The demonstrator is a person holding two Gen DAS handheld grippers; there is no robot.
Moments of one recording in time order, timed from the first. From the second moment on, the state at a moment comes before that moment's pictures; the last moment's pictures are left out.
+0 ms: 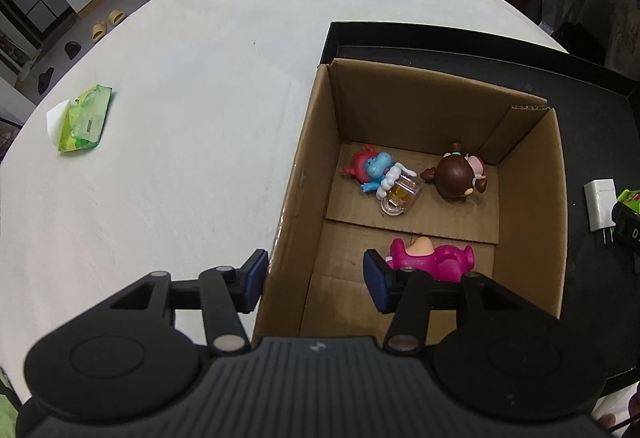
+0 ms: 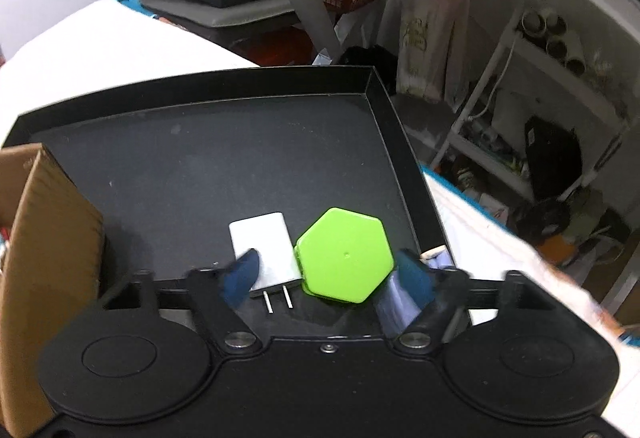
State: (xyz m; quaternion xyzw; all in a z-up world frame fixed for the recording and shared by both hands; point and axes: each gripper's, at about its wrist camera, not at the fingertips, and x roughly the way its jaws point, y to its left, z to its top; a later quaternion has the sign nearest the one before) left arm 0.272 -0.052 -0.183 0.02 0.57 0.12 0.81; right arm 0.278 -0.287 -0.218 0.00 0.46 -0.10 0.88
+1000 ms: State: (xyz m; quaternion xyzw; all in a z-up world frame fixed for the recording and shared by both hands) left arm 0.243 -0.028 -0.169 -0.01 0.55 0.09 0.83; right arm 0.252 -0.272 -0.143 0.07 0.39 0.01 0.92
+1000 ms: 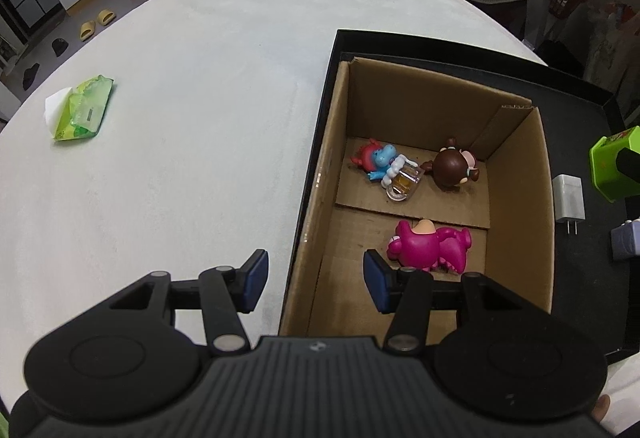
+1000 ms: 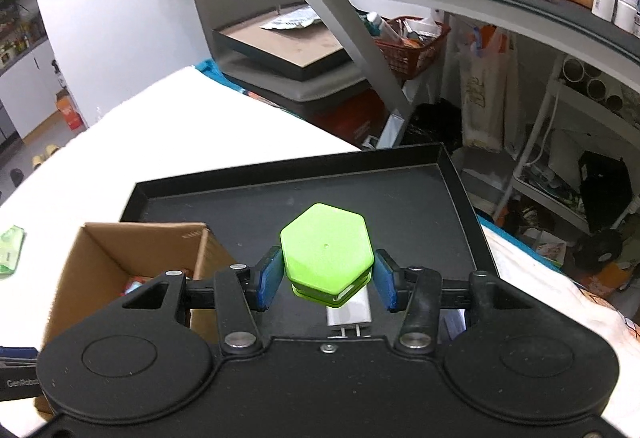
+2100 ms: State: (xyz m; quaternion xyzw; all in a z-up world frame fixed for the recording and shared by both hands) left arm 0.236 0.005 -0.184 -0.07 0.56 0.02 0.83; right arm 0.250 -0.180 -0.128 0.04 0.41 0.13 0.90
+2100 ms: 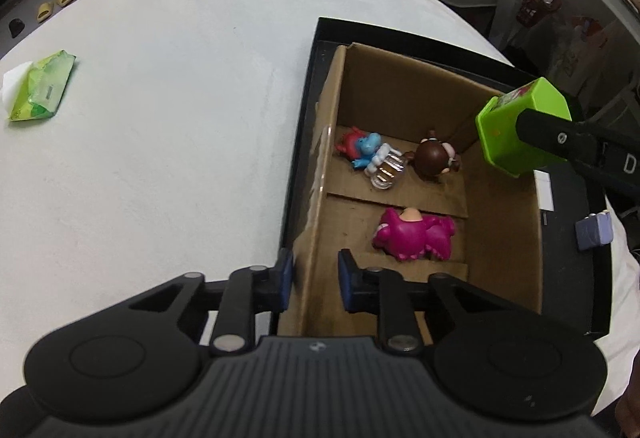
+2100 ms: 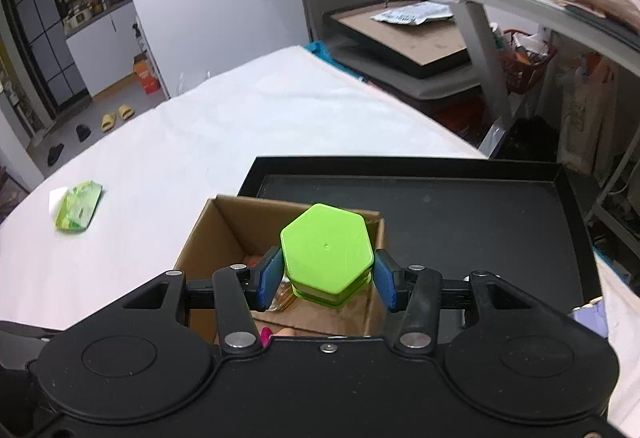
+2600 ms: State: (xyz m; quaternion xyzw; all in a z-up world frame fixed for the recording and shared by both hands) left arm 0.239 0.016 -0.188 -0.08 0.56 0.02 0.82; right arm 0.252 -0.150 -0.154 -0.02 0.45 0.12 0.88
